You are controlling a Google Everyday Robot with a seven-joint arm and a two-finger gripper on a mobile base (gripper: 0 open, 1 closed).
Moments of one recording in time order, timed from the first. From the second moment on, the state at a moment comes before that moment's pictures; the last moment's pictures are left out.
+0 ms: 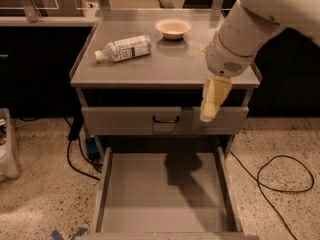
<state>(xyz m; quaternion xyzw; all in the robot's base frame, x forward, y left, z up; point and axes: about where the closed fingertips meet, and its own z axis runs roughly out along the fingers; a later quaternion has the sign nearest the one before) 0.549 -0.114 0.898 -0.67 0.71 -0.02 0.19</state>
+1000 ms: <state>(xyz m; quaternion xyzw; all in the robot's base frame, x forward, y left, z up) 0.672 -0.059 0.905 -0.71 0.66 -0.04 0.24</state>
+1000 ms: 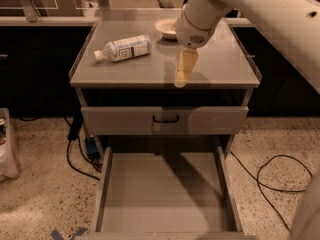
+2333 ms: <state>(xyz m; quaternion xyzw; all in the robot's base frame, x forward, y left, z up) 0.791 0.051 0.888 -0.81 0.53 -0.03 0.24</state>
